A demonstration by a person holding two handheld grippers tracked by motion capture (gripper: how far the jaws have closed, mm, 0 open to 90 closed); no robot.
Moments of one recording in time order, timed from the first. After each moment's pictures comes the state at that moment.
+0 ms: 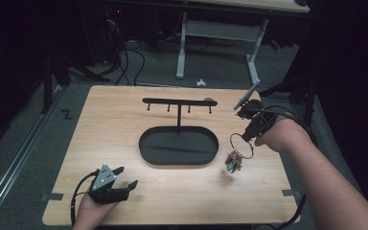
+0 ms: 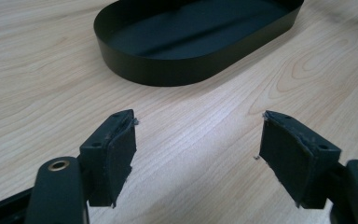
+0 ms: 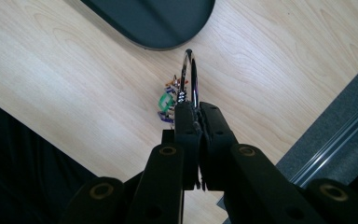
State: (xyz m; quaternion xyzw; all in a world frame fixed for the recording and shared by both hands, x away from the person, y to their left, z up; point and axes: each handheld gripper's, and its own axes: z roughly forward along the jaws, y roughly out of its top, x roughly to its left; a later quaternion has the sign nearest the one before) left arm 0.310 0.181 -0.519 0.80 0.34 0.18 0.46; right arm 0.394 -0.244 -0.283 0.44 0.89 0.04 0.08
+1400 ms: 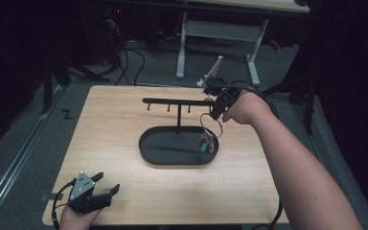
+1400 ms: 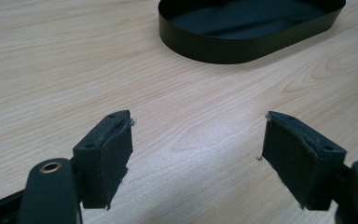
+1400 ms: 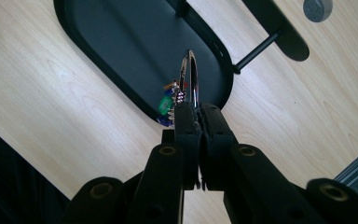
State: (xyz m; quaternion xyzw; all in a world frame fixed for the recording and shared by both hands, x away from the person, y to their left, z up) left arm 0.285 0.224 -0.518 0.77 0.40 0.21 0.46; right arm 0.460 -0.173 -0.271 0.39 0.92 0.07 0.07
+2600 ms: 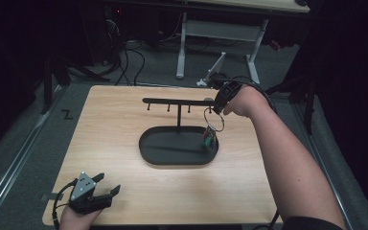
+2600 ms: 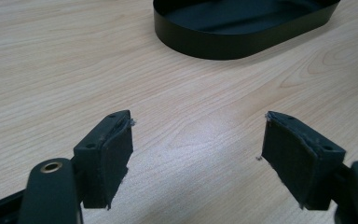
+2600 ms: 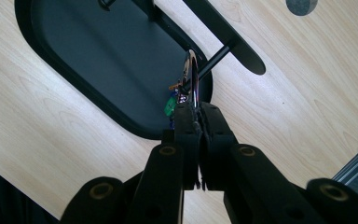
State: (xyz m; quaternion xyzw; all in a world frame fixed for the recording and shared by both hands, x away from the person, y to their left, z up) left arm 0.285 0.223 -0.519 0.77 0.40 0.20 0.45; right arm 0.496 -0.188 -0.286 0.42 0.90 0.07 0.07
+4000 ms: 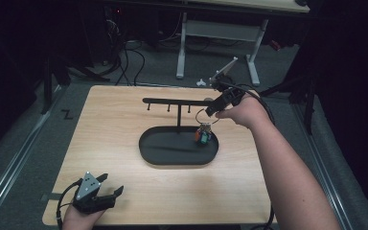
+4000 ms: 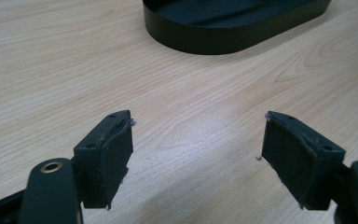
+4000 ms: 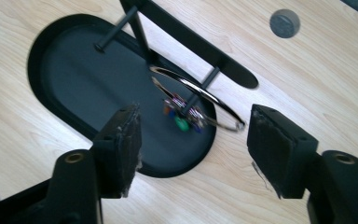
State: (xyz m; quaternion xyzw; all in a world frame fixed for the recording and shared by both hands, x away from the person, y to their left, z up) left arm 0.287 0.215 -0.521 0.78 0.39 0.20 0.44; right arm 0.481 -0.200 -0.298 0.48 0.85 0.16 0.10
